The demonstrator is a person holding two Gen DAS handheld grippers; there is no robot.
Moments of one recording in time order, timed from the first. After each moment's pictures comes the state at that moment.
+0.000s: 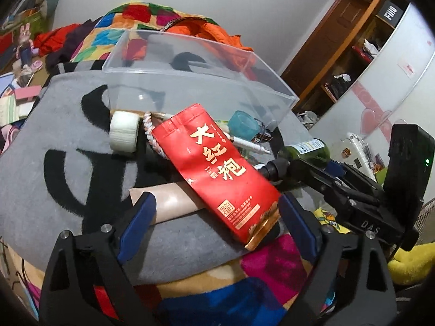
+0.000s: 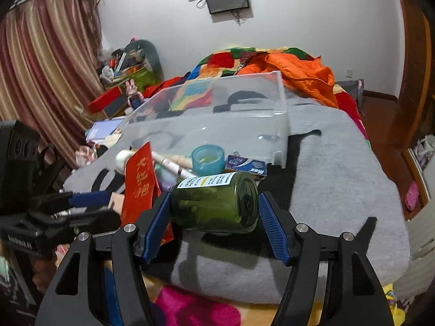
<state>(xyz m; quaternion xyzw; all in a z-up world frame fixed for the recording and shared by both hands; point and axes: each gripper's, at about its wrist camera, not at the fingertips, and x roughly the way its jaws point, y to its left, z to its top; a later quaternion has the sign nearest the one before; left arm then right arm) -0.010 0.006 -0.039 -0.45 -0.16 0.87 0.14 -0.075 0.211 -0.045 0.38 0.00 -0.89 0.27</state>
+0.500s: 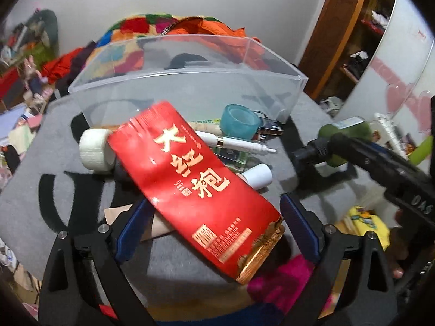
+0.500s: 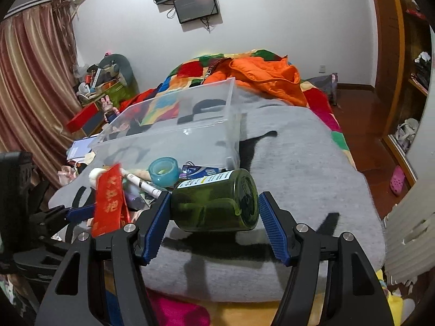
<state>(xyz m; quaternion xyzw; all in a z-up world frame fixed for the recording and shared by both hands) -0.027 0.064 -0.053 -0.45 -0.05 0.89 0.07 -0.085 0.252 -0.040 0.37 -0.04 -0.90 0.20</state>
